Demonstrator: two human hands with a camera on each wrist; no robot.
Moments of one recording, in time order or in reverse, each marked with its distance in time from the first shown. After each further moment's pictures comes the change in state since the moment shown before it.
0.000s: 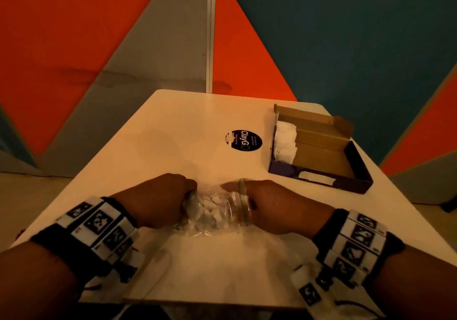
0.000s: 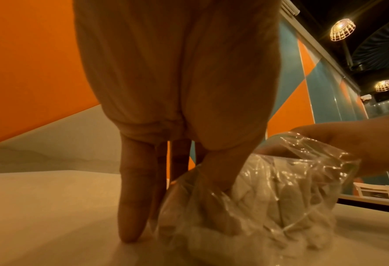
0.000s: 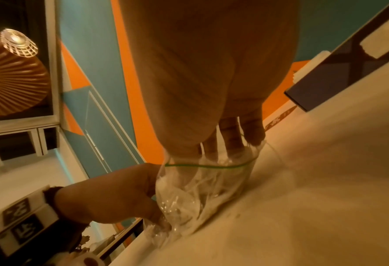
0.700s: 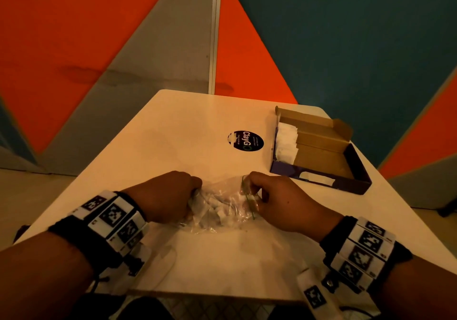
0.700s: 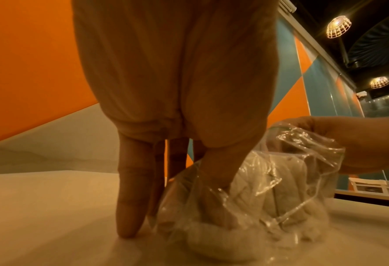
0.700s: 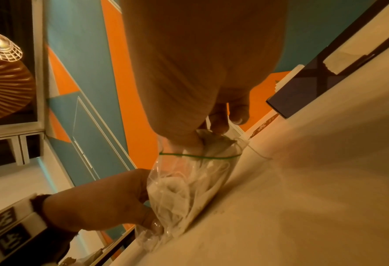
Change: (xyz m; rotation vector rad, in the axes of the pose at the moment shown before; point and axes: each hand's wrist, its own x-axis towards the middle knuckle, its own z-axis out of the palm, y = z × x) left_hand 0.001 -0.002 0.006 0.007 -0.003 0.003; right_hand -0.008 0.012 0.011 0.080 0.246 0.066
